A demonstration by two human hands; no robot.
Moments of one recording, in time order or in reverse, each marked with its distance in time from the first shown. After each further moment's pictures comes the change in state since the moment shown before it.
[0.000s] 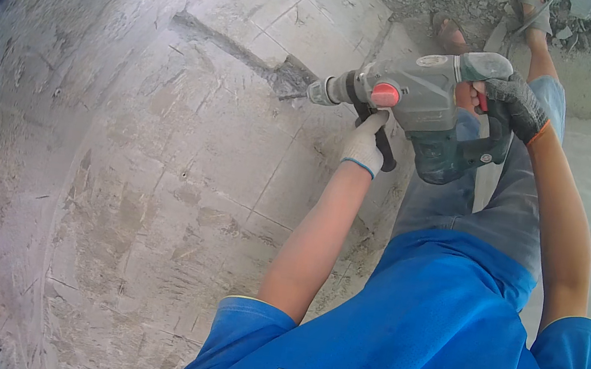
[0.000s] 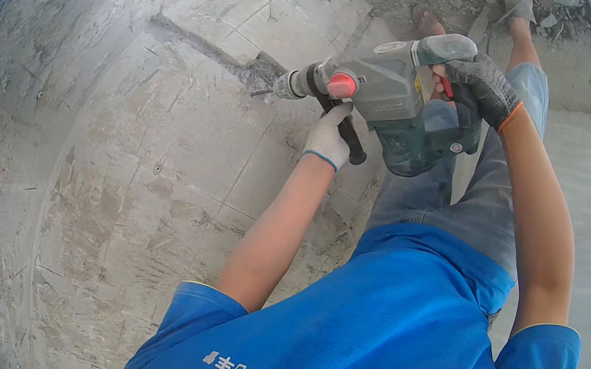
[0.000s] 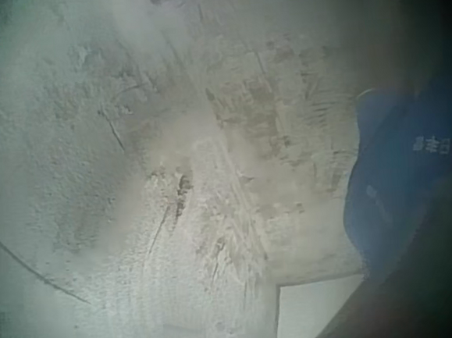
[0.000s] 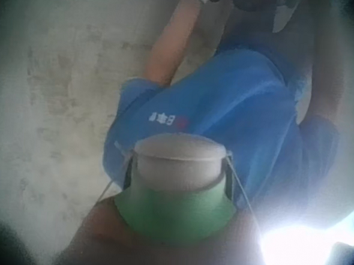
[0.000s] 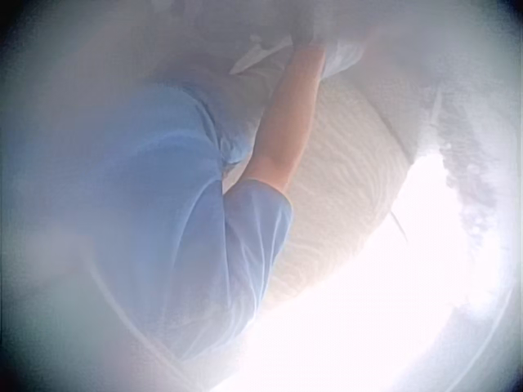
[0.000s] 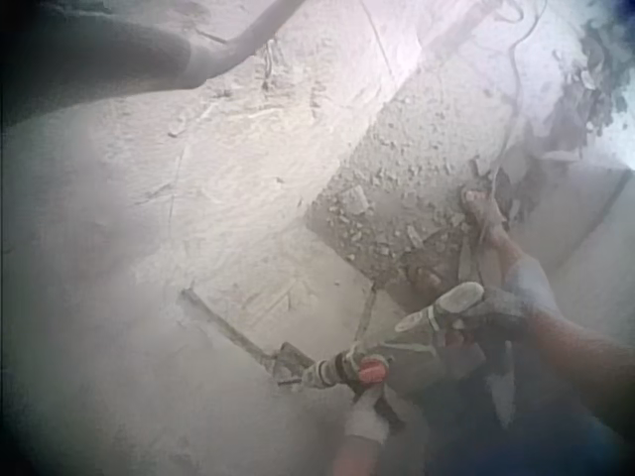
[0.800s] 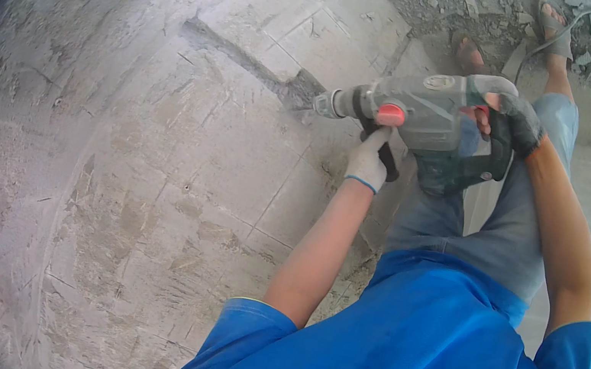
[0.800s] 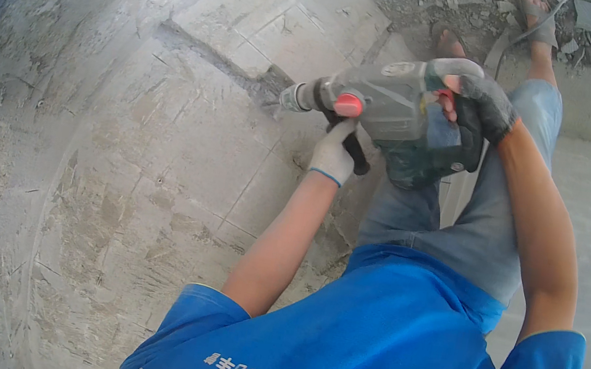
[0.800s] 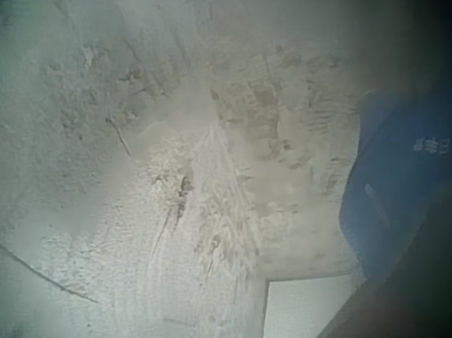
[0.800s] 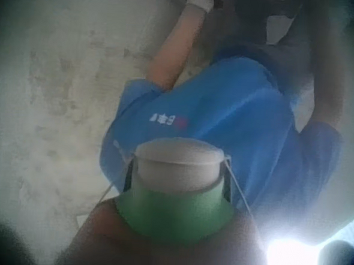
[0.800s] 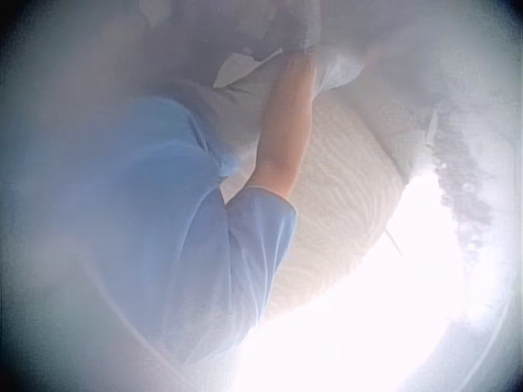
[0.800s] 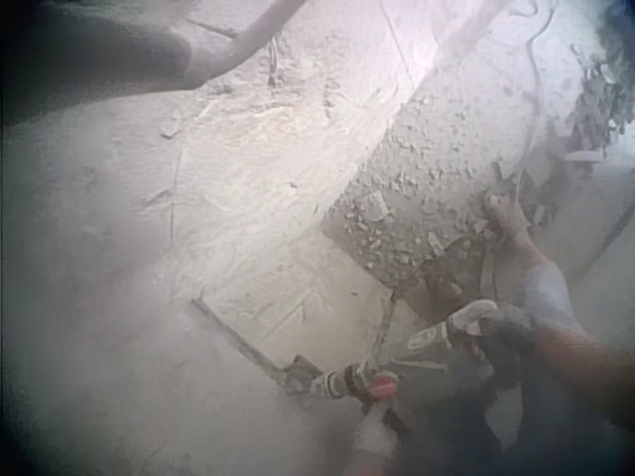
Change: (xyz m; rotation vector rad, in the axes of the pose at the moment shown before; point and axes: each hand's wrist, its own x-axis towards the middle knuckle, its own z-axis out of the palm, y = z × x) left_hand 0.013 0.007 -0.006 -0.081 -0.029 0.190; right_hand 0.041 0.021 -0.004 0.204 -0.238 -0.063
